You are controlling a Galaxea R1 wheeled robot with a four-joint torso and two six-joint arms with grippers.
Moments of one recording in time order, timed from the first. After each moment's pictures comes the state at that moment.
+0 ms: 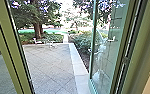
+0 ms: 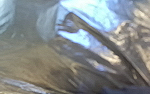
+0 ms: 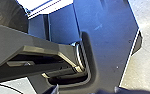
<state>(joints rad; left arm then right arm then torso) 1.52 2.97 -2.66 -0.22 -0.03 0.23 -1.62 3.10 -2.78 -0.37 0.06 0.48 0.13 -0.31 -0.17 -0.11</state>
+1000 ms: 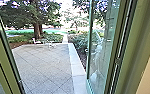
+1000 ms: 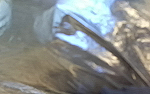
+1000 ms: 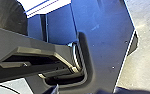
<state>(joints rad) 1.52 2.98 -2.66 -0.22 -0.02 0.23 -1.62 3.09 -2.78 -0.37 0.05 0.48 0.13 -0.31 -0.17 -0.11</state>
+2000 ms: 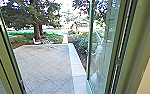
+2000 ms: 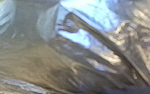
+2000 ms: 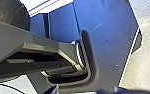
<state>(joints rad) 1.53 2.98 -2.67 -0.22 -0.02 0.23 -1.63 3.10 -2.78 -0.37 0.05 0.48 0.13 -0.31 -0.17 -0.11</state>
